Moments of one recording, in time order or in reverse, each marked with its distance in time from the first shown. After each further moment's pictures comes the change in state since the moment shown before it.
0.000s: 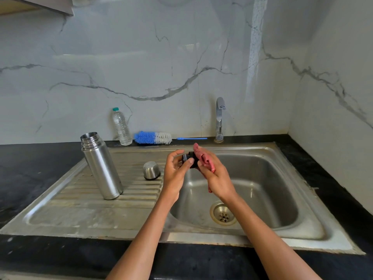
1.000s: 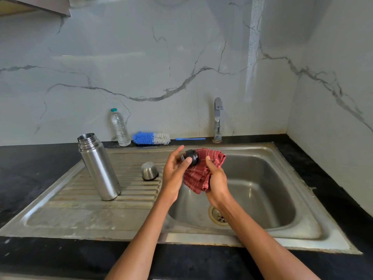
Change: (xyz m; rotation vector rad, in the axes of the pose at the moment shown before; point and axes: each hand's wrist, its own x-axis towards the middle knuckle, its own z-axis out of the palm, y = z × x) left_hand -0.001 0.002 0.005 -0.033 -0.047 -0.039; right_hand -0.001 -0.009 0.019 0.799 0.299 0.475
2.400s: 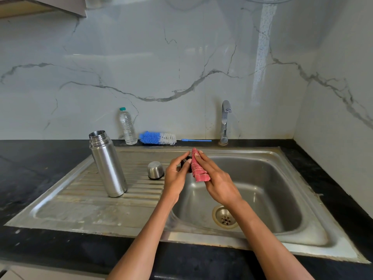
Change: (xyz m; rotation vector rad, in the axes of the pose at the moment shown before) left_hand 0.005 -0.011 -0.020 0.204 0.063 0.074; right_hand 0.010 -0.004 -0.028 -1.388 -0.372 -0.712
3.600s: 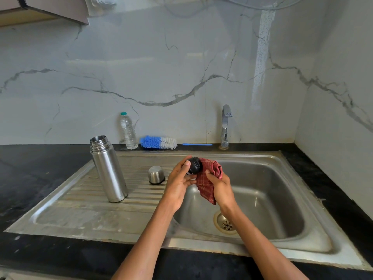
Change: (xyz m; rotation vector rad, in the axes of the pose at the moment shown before) left_hand -0.007 0.013 -0.001 -0.294 -0.116 -0.227; right_hand 0.001 -0.024 0.010 0.943 0.235 0.547
